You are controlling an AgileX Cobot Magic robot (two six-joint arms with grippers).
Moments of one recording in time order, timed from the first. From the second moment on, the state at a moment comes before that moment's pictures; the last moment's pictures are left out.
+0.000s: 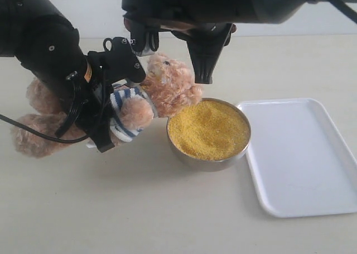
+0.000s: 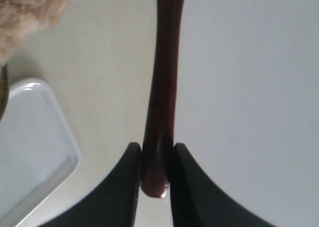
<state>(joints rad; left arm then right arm) -0.60 1.70 -1.05 0.31 0.74 0.25 0.94 1.86 -1.52 -1.00 1.21 -0.08</state>
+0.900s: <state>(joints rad) -0.60 1.68 -1.05 0.33 0.75 0.23 0.94 1.86 -1.52 -0.88 1.21 -0.01</state>
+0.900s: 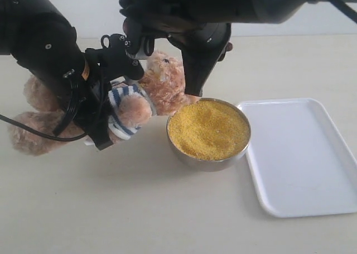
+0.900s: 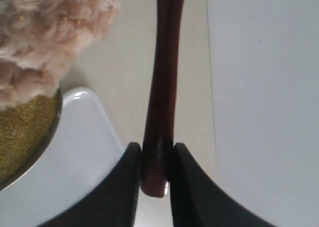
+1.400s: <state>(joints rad) -0.60 1.66 -1.05 0.34 0.76 0.21 0.73 1.65 -1.52 -0.53 1.22 0.05</state>
